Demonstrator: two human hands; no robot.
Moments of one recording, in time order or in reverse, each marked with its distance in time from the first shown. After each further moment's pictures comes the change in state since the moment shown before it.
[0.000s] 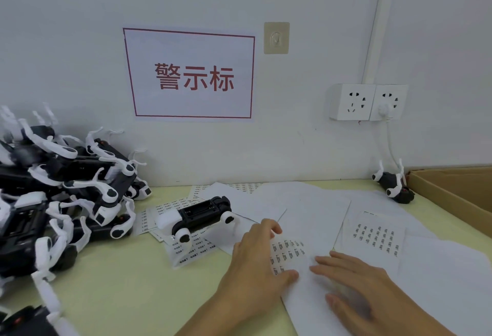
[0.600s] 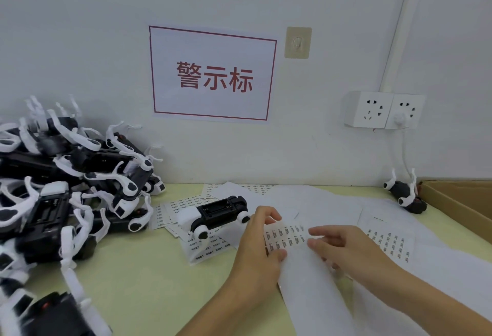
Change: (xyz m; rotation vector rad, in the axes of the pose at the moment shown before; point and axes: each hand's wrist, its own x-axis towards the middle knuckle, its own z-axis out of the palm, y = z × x) left_hand 0.001 -0.002 -0.018 -0.442 0.165 -0.027; right_hand 0.072 -0.017 0.002 0.590 -0.014 0.476
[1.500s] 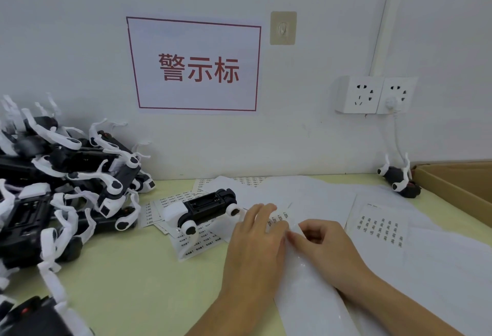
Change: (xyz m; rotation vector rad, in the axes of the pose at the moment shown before) left_hand -0.009 0.009 0.015 0.860 0.188 0.472; right_hand 0.003 0.013 0.032 0.079 0.055 -0.209
